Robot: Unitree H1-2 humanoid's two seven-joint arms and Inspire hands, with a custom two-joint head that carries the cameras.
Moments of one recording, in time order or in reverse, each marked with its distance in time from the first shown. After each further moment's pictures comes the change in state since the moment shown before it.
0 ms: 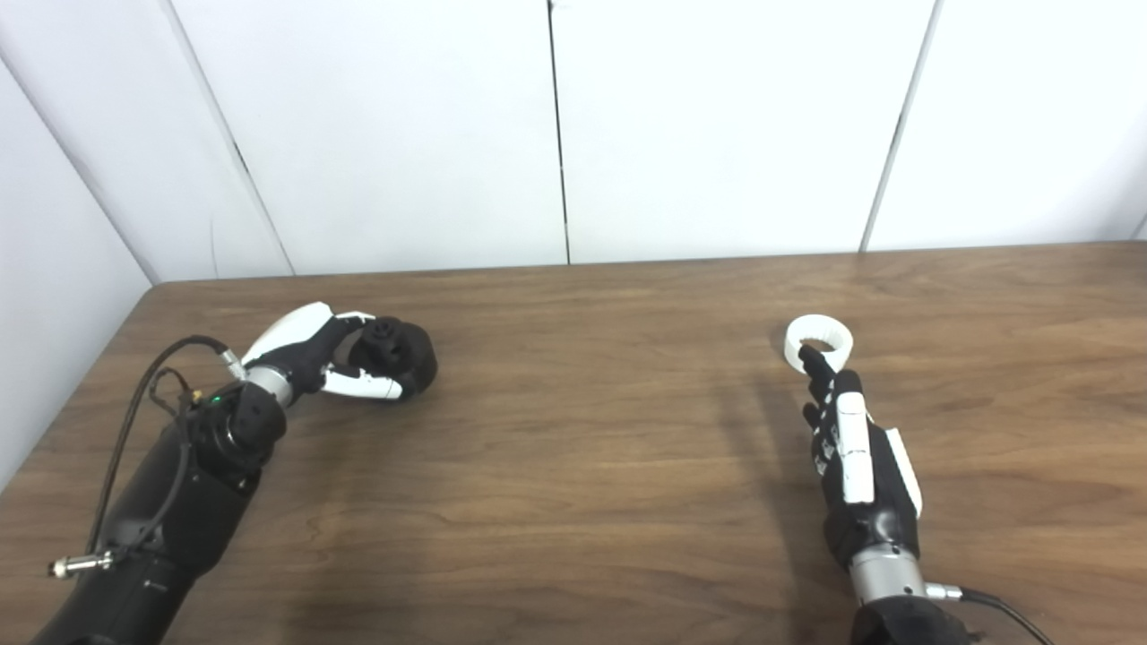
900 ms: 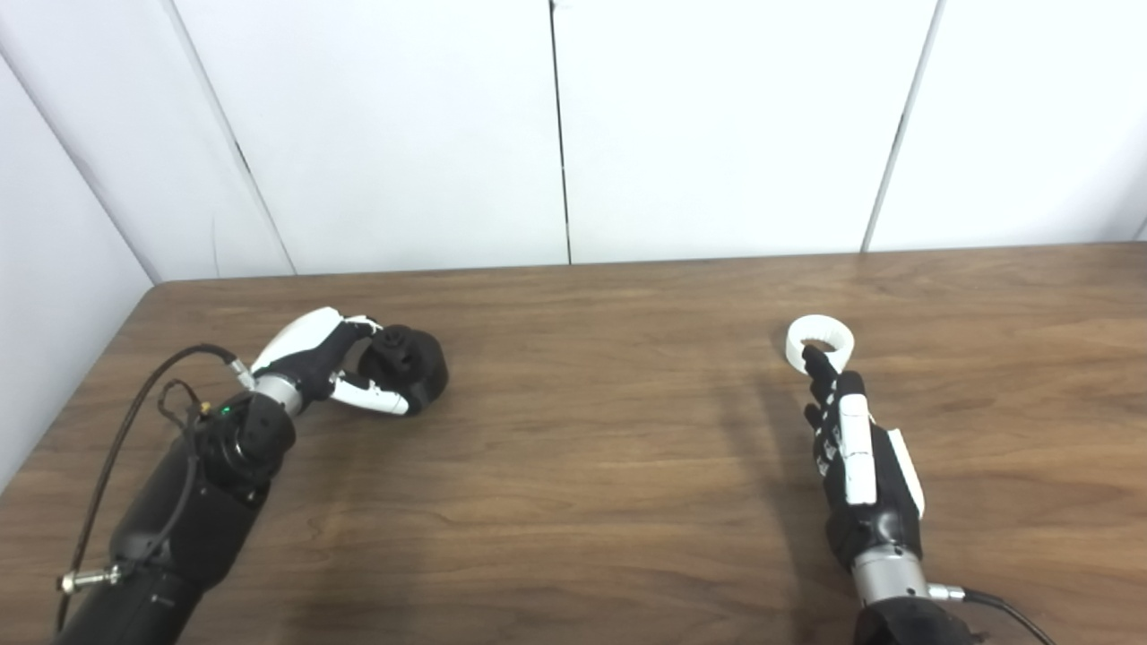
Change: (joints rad) left arm 0.038 -0.023 0.002 -0.044 0.001 -0.009 0.040; right arm 0.001 -0.006 -0.001 -0.001 0.003 0.001 0.003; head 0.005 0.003
